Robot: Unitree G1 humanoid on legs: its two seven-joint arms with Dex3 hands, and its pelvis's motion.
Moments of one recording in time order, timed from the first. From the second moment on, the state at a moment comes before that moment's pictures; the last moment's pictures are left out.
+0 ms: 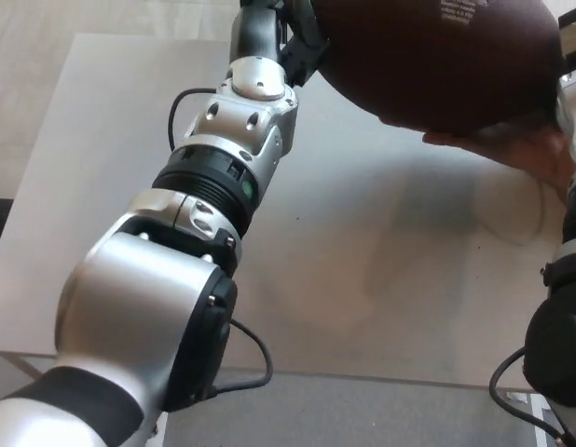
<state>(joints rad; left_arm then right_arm) -1.23 -0.04 -0.08 1.24 -0.07 0.23 0.29 -1.05 -0.04 -0.73 0.70 0.44 0.33 -0.68</state>
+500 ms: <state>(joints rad) -1.23 0.00 -0.45 1.30 0.08 0.24 0.24 -1.00 -0.05 -0.67 0.70 0.42 0.30 -0.67</state>
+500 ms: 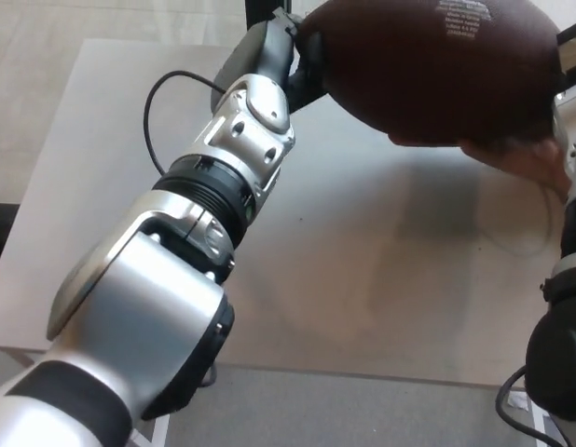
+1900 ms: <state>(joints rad) -0.98 0.29 -0.25 0.67 0.18 0.24 -0.02 -0.80 -0.31 -0.24 0.58 0.24 0.34 -0.48</state>
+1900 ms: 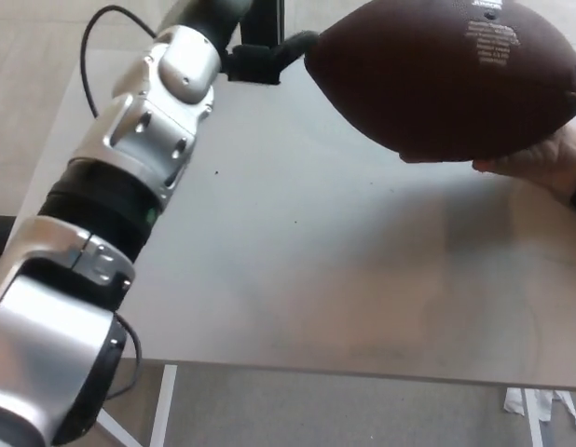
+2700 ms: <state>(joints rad) -0.04 0.41 0.48 0.10 0.01 0.24 -0.11 -0.17 -0.56 -0.76 0.02 0.32 0.43 -0.32</state>
